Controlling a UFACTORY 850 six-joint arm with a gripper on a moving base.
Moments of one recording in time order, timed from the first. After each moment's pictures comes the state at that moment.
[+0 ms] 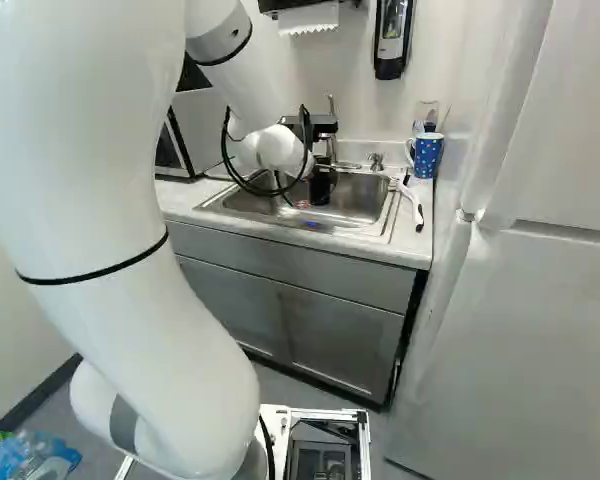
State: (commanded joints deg) arm -10.9 -7.3 -48.8 0.0 16.6 0.0
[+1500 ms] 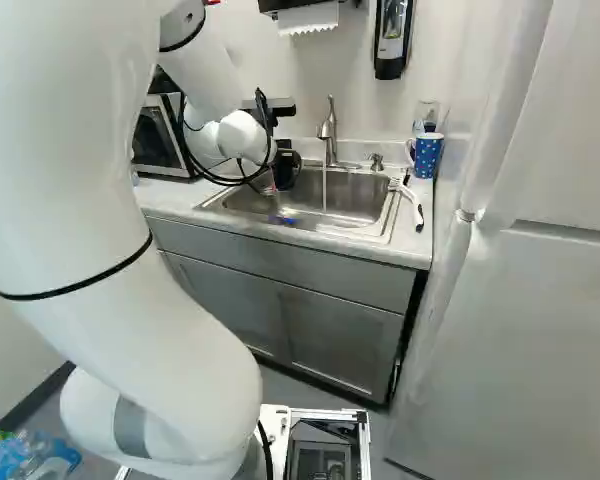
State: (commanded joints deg) arm -0.7 -4.1 -50.5 0.0 16.4 0.0
